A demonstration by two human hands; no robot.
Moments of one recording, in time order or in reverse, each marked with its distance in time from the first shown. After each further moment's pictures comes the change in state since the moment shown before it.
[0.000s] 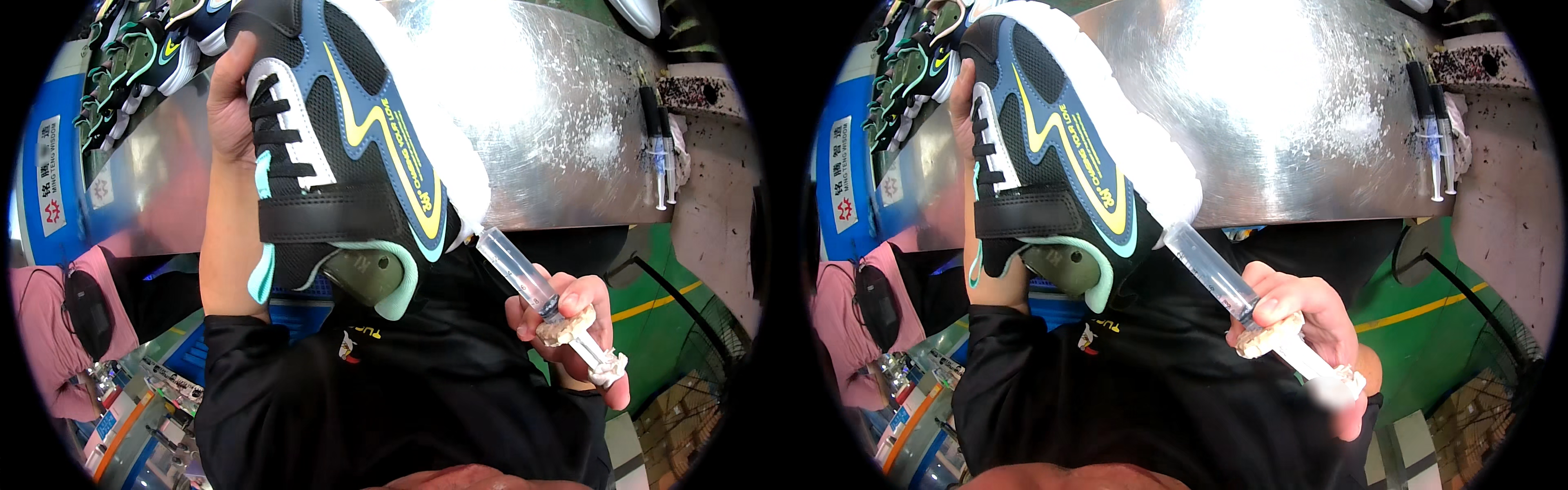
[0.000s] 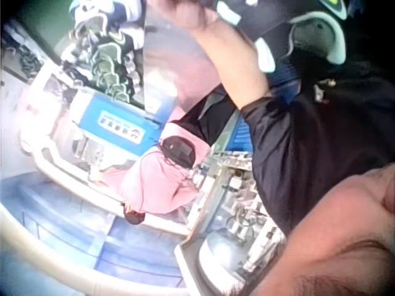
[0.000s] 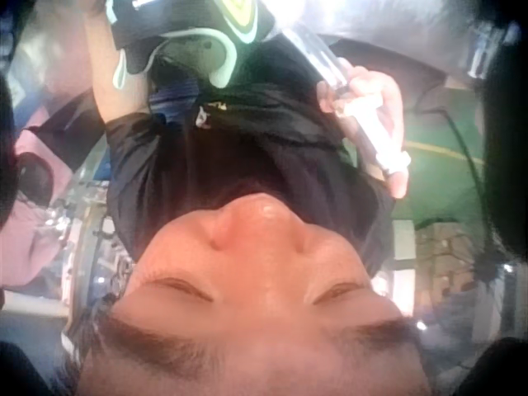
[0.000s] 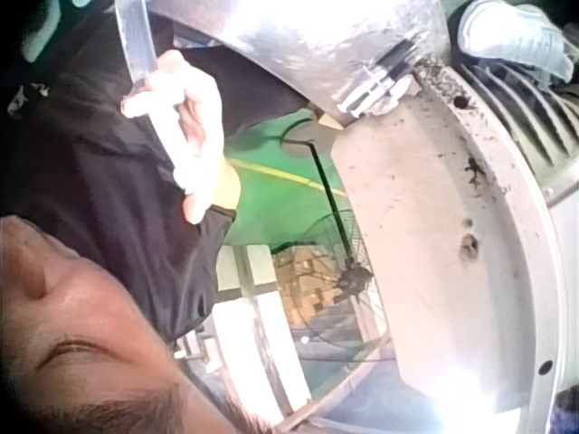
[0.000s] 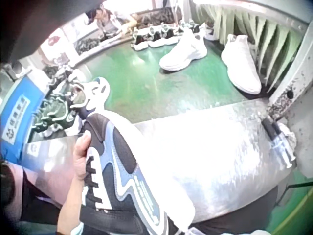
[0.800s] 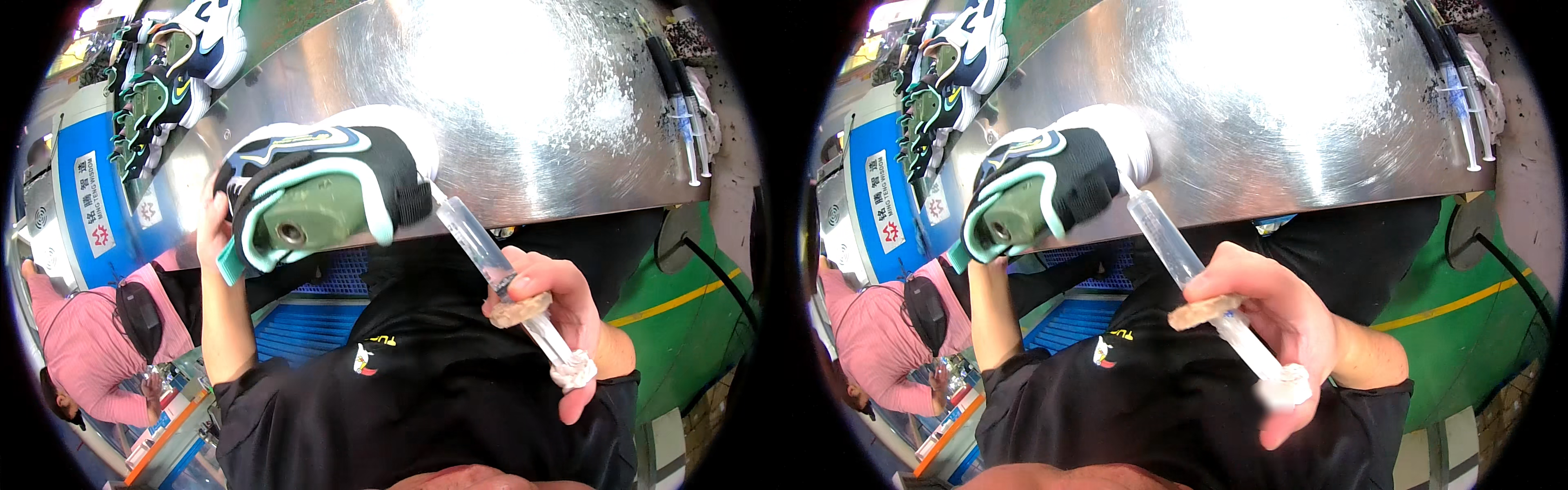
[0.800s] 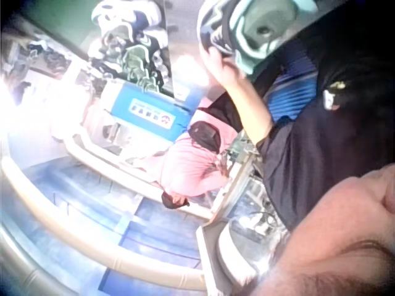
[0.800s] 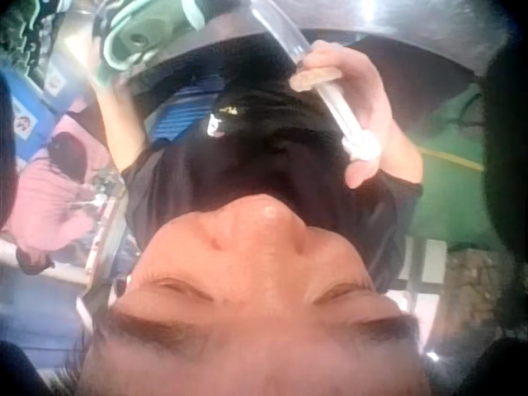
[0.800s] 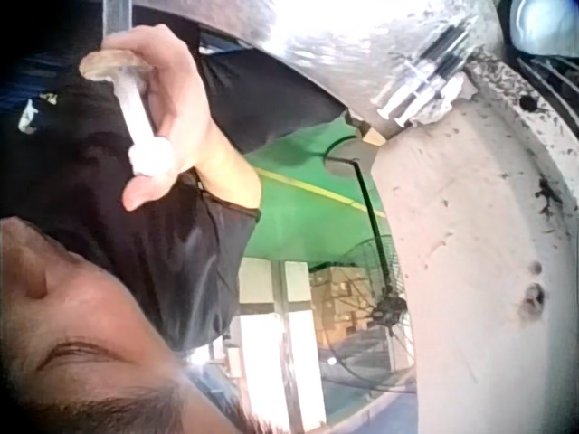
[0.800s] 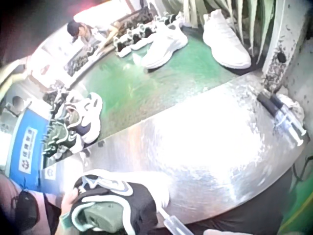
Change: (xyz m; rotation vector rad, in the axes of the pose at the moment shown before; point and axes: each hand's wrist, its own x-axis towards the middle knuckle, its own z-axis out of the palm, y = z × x) left_hand -0.111 0.046 -0.056 0.735 0.390 -0.102; right_hand 0.007 0.024 -0.011 0.136 -0.057 -0.056
